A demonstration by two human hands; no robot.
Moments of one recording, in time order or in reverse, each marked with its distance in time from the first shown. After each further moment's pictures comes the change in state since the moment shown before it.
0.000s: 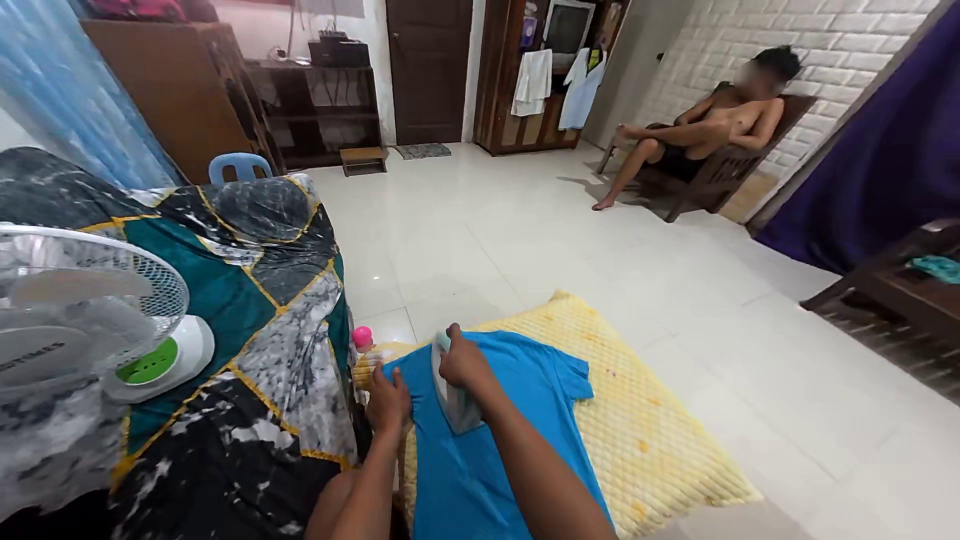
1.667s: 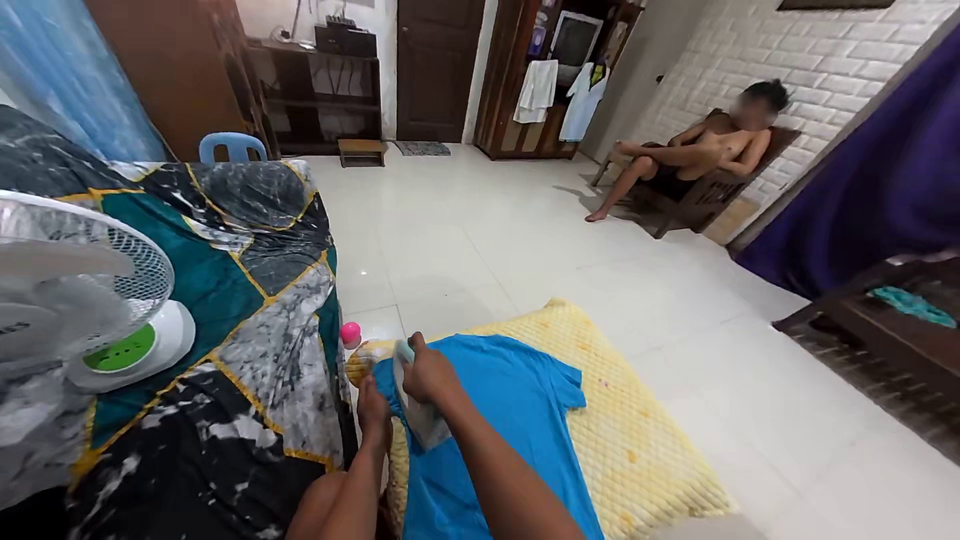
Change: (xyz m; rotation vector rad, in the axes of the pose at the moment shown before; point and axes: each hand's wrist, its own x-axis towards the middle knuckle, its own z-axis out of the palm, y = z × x) left_hand -0.002 -0.016 0.007 -0.766 -0.003 -0.149; right_hand -0.009 -0.043 0.031 -0.061 -0.075 -0.108
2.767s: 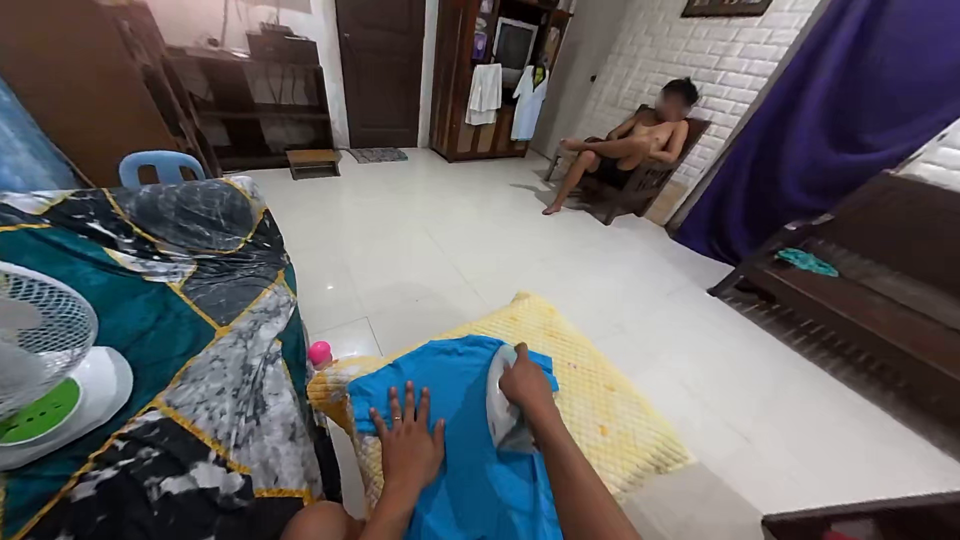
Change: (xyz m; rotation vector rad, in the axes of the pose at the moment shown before) left_hand -0.086 -0.005 0.033 1.329 -0.408 0.735; right_hand -0.067 0.154 -0.069 0.073 0.355 0.574
